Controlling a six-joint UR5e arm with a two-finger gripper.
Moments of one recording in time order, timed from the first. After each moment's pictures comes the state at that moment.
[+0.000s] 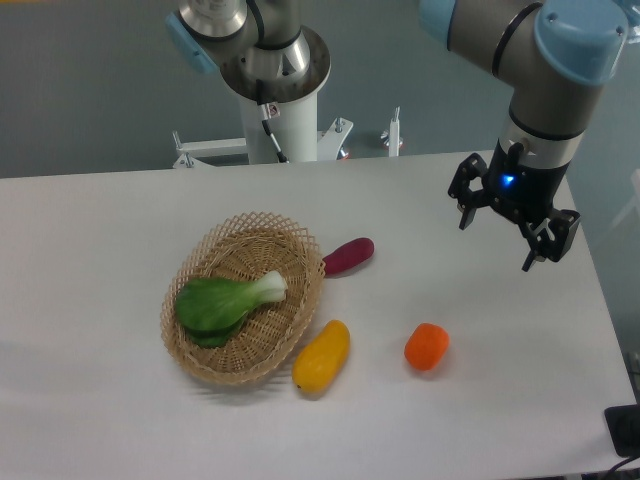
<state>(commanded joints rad) 2.69 -1.90 -1.29 -1.39 1.44 1.49</state>
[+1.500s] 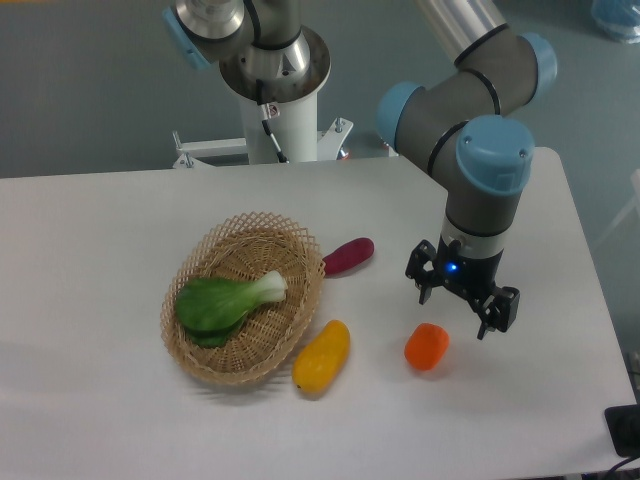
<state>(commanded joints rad) 2.60 -2.00 -1.51 -0.99 1.45 1.30</state>
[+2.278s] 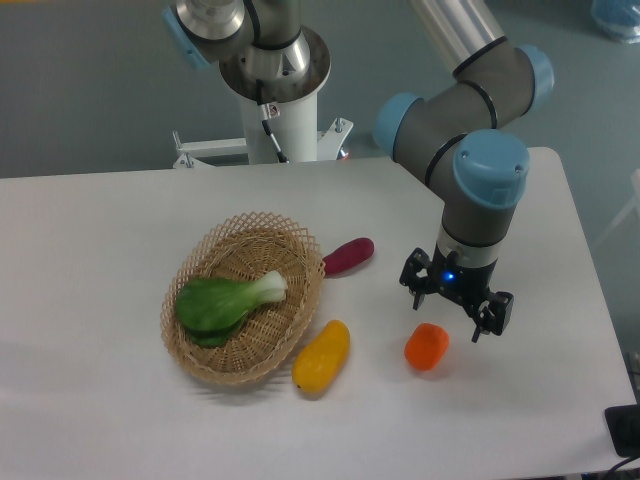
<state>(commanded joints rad) 2.59 -2.02 -1.54 -0.98 1.45 1.22</state>
